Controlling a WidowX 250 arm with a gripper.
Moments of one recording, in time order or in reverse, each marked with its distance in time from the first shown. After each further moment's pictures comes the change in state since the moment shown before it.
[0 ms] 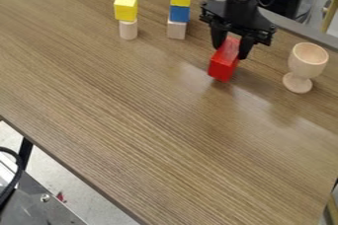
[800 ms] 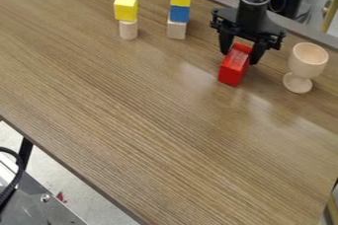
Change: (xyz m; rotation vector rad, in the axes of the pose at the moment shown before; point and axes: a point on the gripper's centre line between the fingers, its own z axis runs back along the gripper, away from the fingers) arm 0.007 -0.007 -0.016 -0.004 0.054 0.034
